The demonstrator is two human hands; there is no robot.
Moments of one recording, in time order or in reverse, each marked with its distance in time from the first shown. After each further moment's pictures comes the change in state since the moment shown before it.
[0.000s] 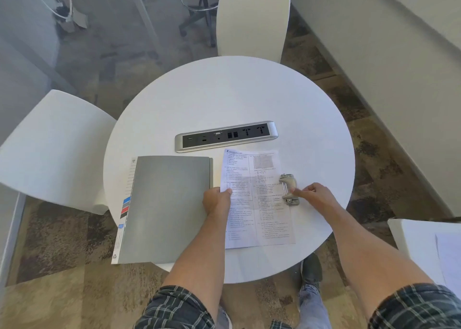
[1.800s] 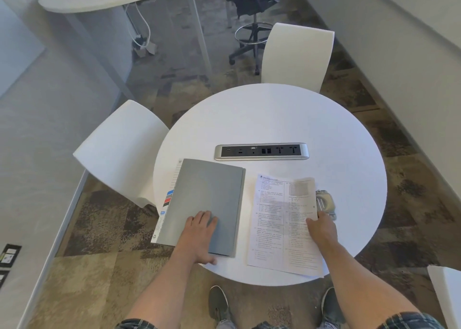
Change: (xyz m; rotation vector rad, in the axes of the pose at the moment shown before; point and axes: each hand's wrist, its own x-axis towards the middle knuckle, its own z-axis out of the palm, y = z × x) left_hand -0.037 -0.083 -0.162 1.570 -0.093 0.746; right_hand -0.058 -0.015 0.063 0.039 0.066 -0.096
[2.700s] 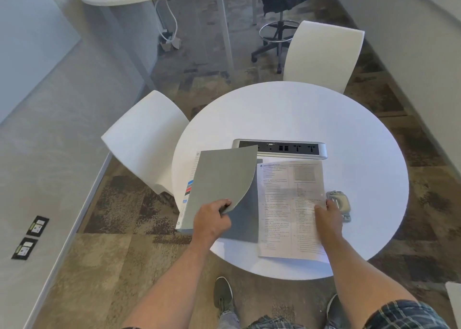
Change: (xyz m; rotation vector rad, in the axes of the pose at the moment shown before) left_hand -0.026 0.025 -0.045 -0.948 0.499 -0.398; right_hand -0.021 -0.030 0.009 0.332 0.051 -0.086
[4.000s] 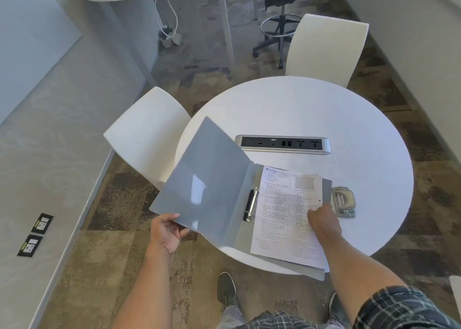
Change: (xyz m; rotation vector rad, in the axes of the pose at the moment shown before) left_hand -0.020 -0.077 -0.074 -1.332 0.088 -0.681; right_hand 0.002 0.009 0.018 -0.558 -0.048 0.123
